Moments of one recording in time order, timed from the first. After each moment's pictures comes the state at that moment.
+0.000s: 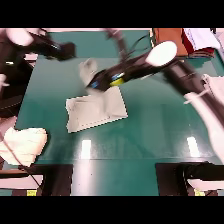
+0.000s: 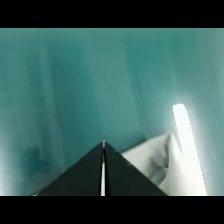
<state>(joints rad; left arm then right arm) -0.13 -1.40 1.74 1.24 -1.06 -1.62 0.69 -1.52 1.64 -0.70 1.02 1.20</state>
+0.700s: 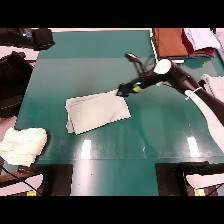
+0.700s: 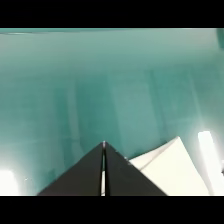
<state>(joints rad) -0.14 -1.29 1.74 1.30 -1.09 -1.60 0.32 -1.54 1.36 -0.91 1.08 1.27</state>
